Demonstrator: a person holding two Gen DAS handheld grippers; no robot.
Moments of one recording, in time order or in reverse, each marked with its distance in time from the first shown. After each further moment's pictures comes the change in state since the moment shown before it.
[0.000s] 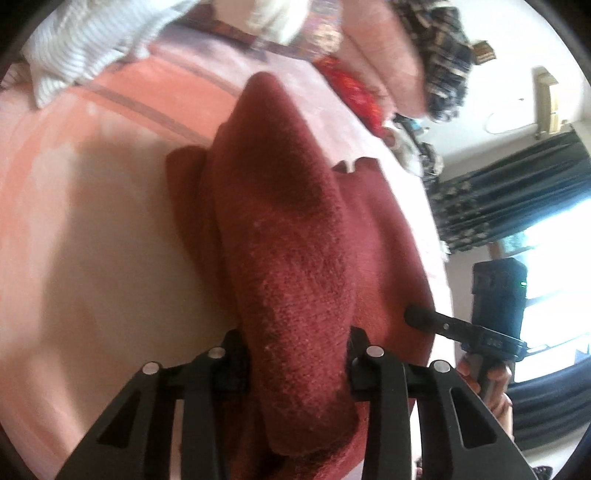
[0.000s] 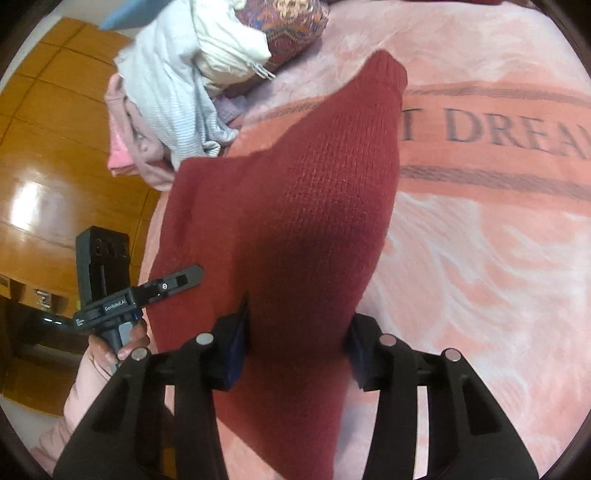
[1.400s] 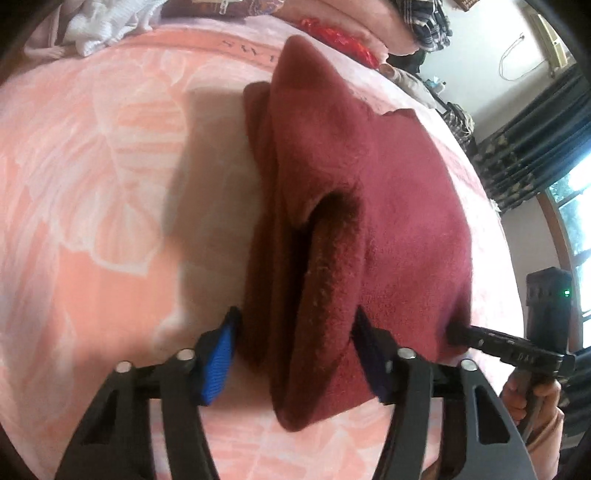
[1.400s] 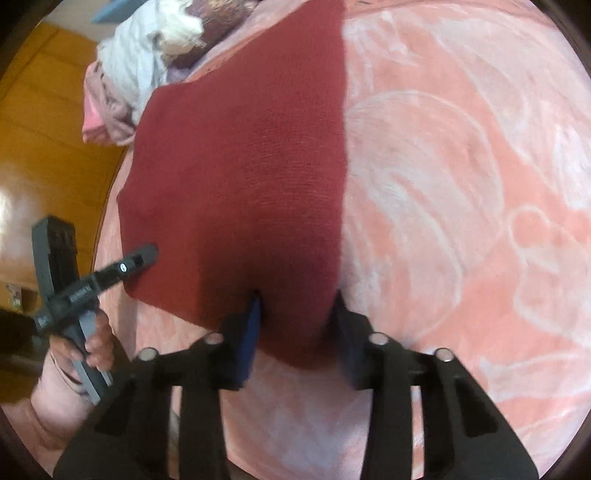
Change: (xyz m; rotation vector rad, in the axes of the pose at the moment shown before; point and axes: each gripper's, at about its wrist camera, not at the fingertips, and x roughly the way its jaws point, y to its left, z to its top) left arm 0.058 -0.086 -0.200 0.129 -0.026 0.302; right arm -0.066 -0.085 -0.237 0.113 -0.034 -0.156
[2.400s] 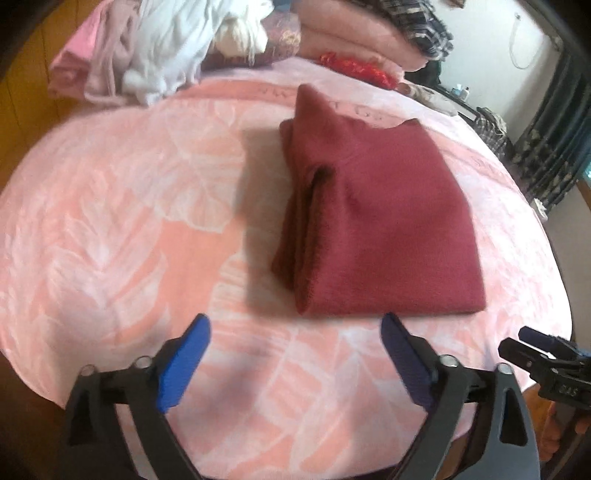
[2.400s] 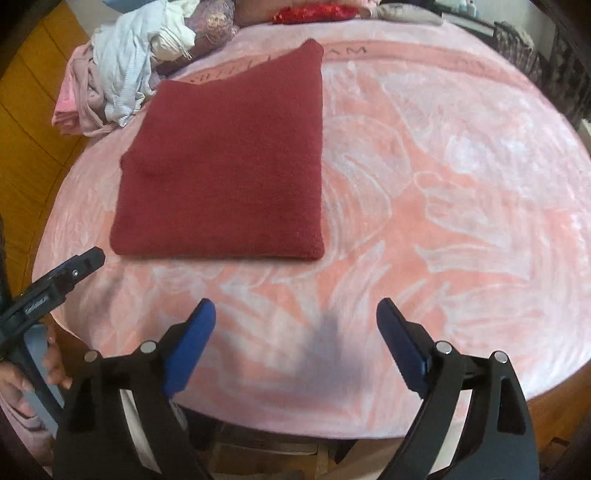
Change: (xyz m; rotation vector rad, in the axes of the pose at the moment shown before) left arm -0.079 -0.041 -0.076 0.079 -0.151 0.286; right arm -0.046 0.066 -0.079 -0.074 -0.160 -0.350
